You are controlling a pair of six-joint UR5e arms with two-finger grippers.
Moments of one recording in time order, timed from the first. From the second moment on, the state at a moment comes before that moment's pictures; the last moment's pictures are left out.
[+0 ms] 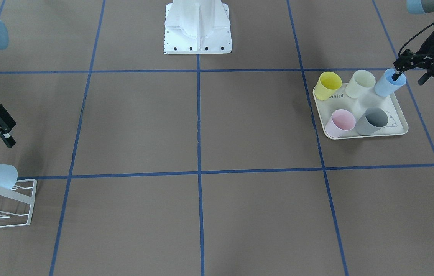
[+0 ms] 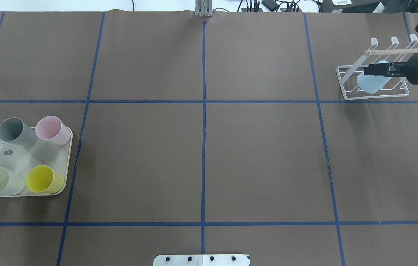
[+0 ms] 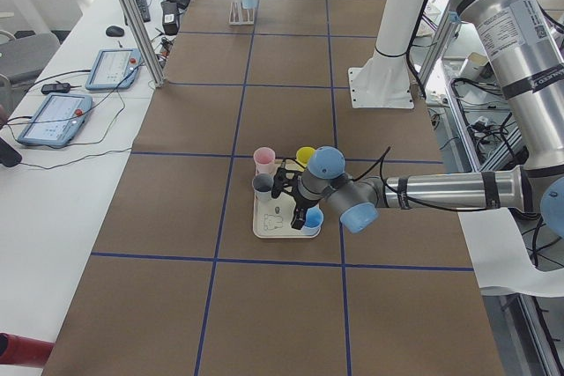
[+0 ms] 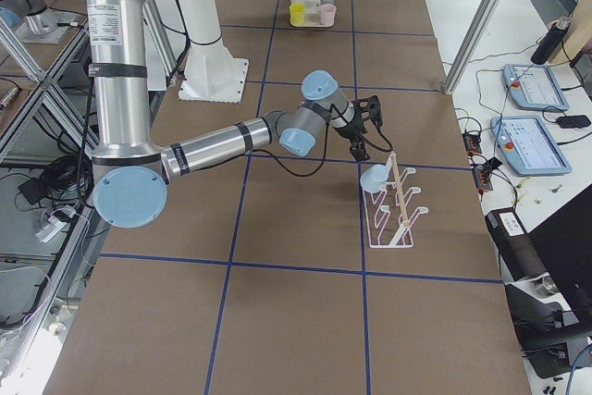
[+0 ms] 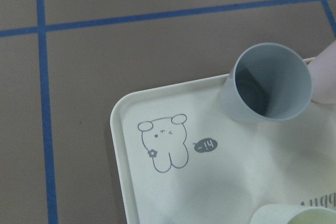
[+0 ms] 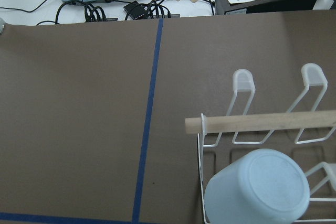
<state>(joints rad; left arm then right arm) -1.02 -1.13 -1.80 -2.52 -2.15 -0.71 1.04 -1.54 1.84 -0.88 1.90 0.92</state>
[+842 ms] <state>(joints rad) -1.00 -1.13 -1.71 -2.53 -2.15 -0.71 1.04 -1.54 1.84 -0.88 1.90 0.92</state>
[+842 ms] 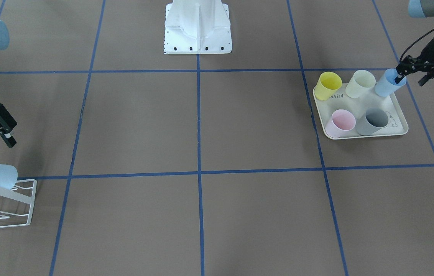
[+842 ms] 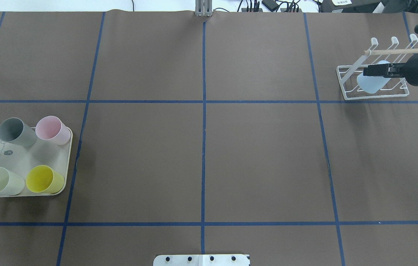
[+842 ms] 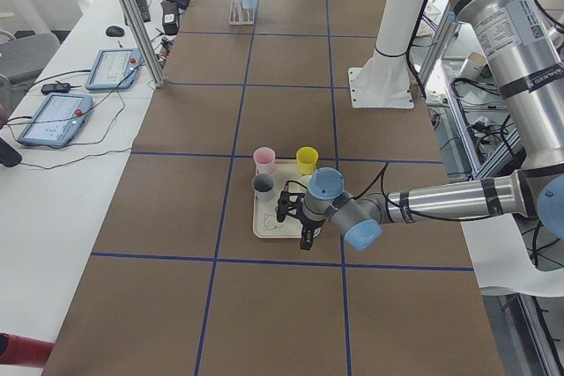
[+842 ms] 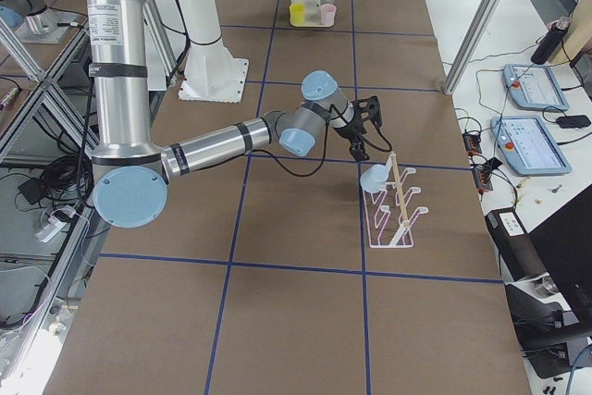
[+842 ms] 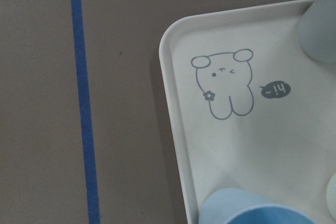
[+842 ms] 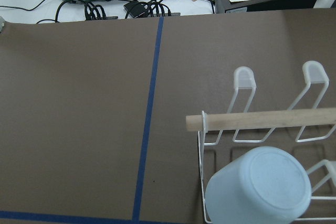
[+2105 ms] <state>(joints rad) -1.23 -1.14 -1.78 -2.44 -2.29 -0.65 1.03 -1.53 1.83 -0.88 1.89 0.92</state>
